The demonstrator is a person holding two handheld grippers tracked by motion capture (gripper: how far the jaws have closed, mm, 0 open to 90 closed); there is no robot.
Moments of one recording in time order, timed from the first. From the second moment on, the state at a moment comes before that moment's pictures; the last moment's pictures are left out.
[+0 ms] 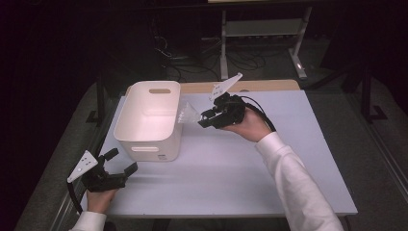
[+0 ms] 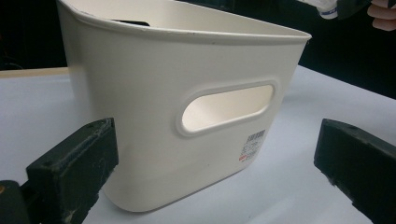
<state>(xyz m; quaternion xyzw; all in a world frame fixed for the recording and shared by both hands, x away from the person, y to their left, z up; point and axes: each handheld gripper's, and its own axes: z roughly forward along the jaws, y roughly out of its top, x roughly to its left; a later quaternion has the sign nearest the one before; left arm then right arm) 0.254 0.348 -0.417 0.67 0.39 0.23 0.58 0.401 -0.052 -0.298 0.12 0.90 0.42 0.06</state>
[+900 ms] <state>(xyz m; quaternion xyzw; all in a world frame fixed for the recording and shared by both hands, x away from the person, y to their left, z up) 0.254 0.348 -0.417 0.67 0.40 0.23 0.58 0.417 -0.024 -0.276 0.10 0.90 0.41 0.08</state>
